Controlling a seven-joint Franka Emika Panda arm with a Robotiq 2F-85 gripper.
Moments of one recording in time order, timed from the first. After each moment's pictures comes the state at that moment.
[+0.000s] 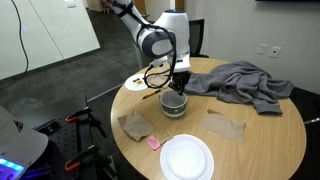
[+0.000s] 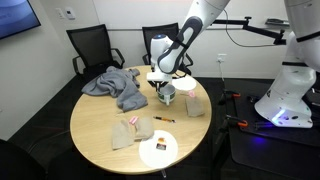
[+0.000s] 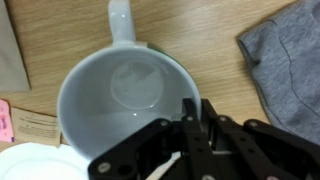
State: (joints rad) arm 0.05 0.62 -0.12 -2.01 0.12 2.73 1.16
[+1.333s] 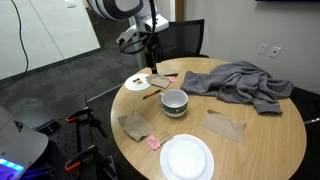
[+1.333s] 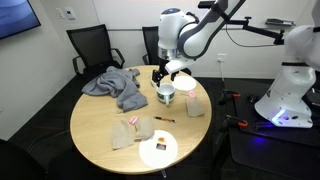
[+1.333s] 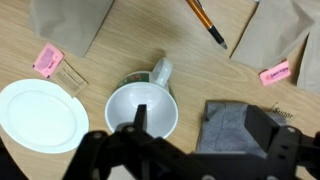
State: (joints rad) arm 0.14 0.19 -0.06 -2.32 -0.07 2.61 0.82
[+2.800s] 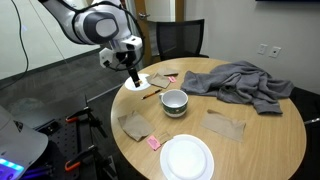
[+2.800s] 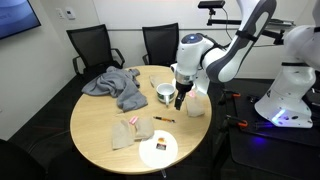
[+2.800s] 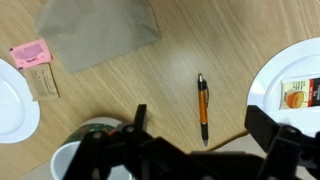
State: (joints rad) arm 0.16 0.19 0.04 -2.57 -0.28 2.81 0.57
